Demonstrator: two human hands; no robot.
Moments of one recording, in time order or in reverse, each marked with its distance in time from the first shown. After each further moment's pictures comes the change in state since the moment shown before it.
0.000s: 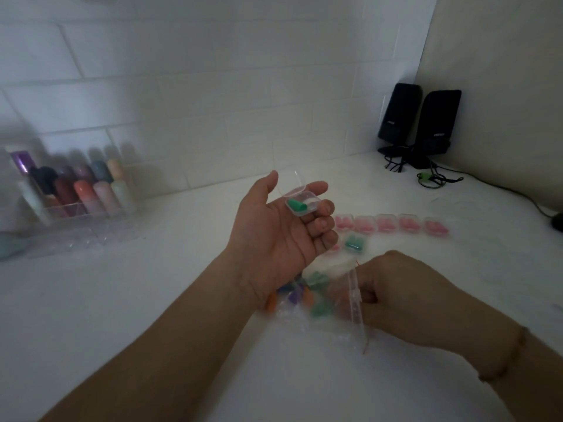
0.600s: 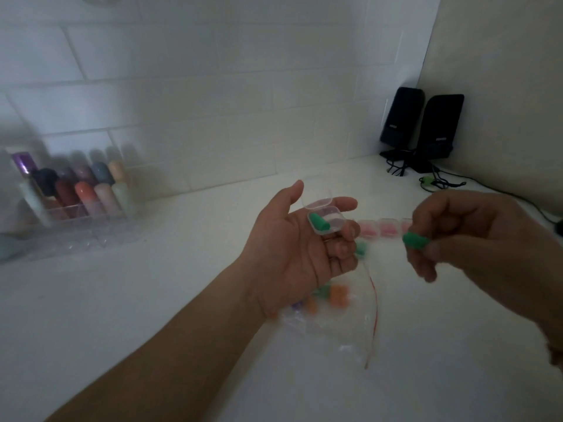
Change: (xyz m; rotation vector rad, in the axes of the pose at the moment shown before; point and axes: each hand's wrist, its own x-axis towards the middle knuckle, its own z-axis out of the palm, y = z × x) left_hand -0.005 -0.010 0.009 0.115 -0.099 -0.105; right_hand -0.015 0.040 -0.053 0.923 0.245 -0.178
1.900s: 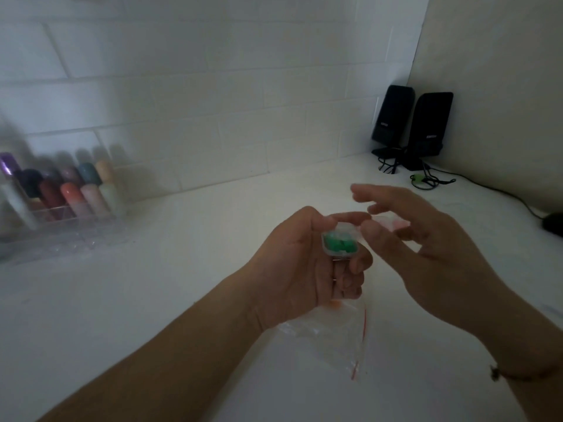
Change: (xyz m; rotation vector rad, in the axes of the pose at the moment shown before) left_hand -0.004 -0.014 0.010 0.201 -0.180 -0.085; right_hand 0.006 0.003 0.047 -0.622 0.252 -0.071
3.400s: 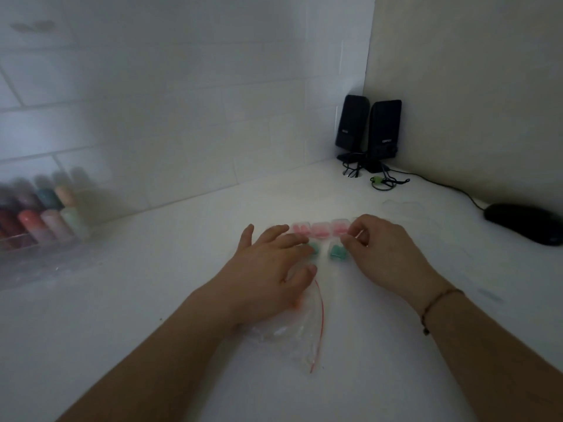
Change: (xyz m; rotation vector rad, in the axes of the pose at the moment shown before) left_hand 0.013 -0.012 -0.027 1.986 0.279 -0.012; right_hand 0.008 0.083 0.005 -0.317 0.007 0.448
